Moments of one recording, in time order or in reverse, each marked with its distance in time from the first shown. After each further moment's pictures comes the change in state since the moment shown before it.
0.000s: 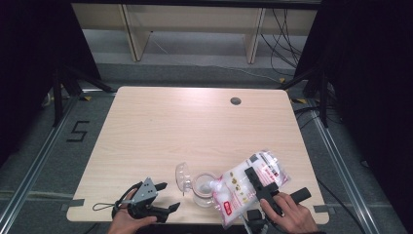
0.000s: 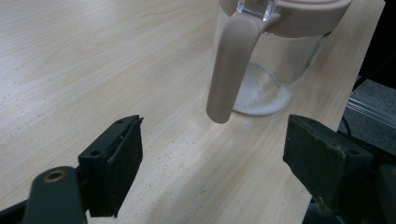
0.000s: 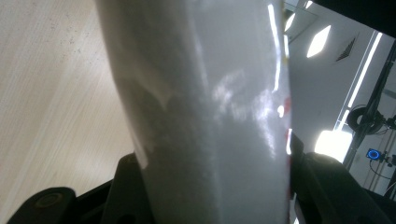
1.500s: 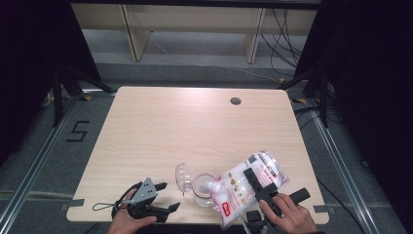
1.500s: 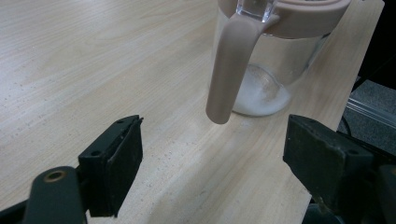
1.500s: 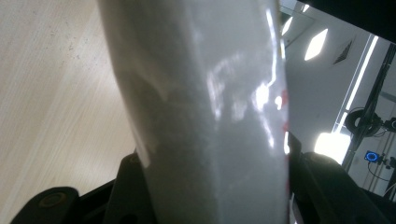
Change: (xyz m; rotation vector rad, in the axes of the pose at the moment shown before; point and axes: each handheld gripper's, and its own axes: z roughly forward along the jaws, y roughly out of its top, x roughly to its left) left arm -0.001 0.000 0.000 -0.009 0.002 -0.008; right arm -0.001 0.002 -0.002 -0.013 -0.002 0.005
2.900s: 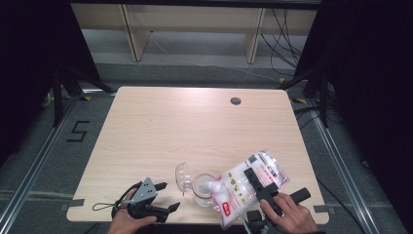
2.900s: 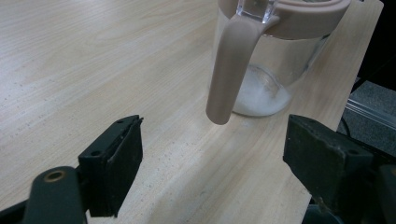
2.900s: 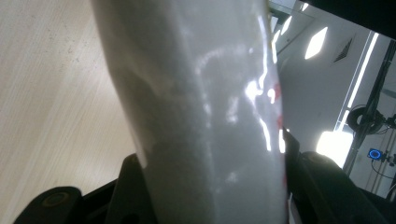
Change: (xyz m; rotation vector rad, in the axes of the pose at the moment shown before) left arm 0.002 0.000 -0.001 0.017 0.003 0.017; right arm 0.002 -0.002 0.000 -0.025 -0.064 0.039
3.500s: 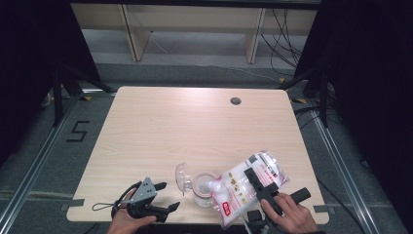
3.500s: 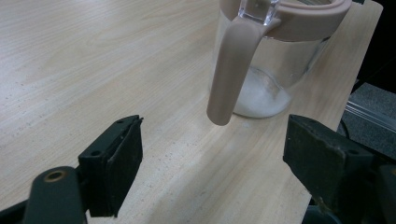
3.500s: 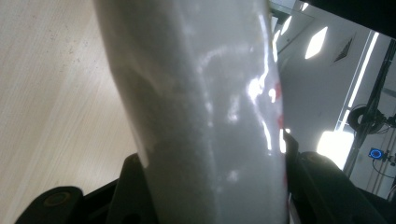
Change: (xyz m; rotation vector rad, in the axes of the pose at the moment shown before) left arm 0.000 0.000 0.000 -0.014 -0.005 -0.010; right arm 0.002 -0.001 0.000 0.004 0.013 0.011
